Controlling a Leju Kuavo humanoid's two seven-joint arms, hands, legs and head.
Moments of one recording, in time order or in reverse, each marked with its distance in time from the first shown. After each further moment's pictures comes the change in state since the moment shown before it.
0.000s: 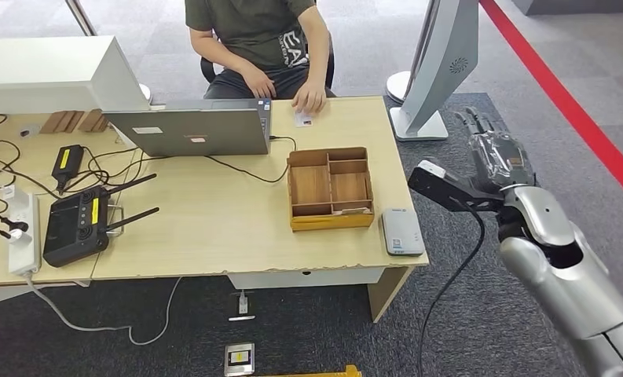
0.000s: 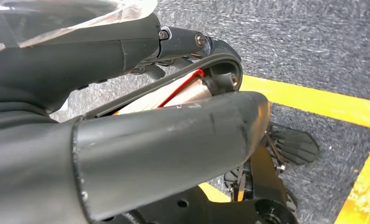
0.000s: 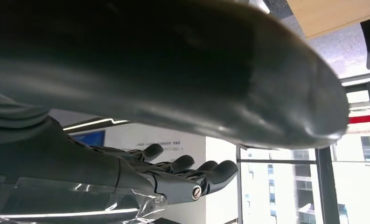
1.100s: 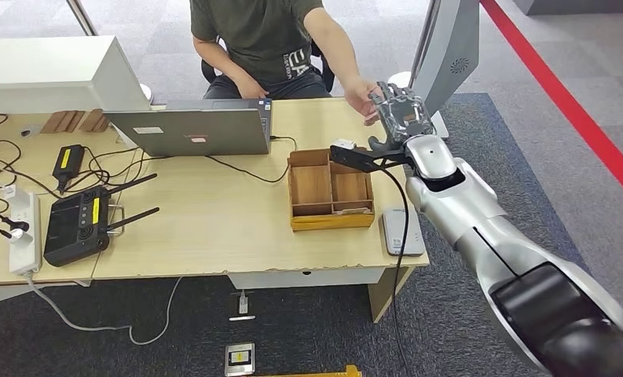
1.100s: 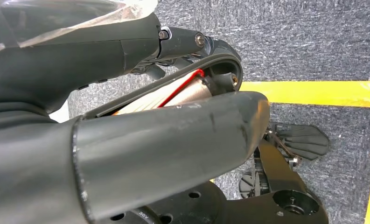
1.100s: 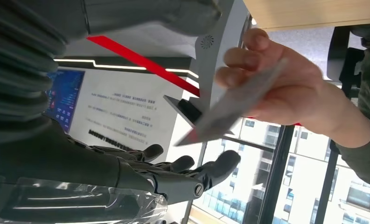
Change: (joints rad) left arm -0.014 0.003 -0.078 0.000 -0.141 -0.031 0.020; right arm -0.560 0.444 0.329 0.973 0.309 -0.213 -0.203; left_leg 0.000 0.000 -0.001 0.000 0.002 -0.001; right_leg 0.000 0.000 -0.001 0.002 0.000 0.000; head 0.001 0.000
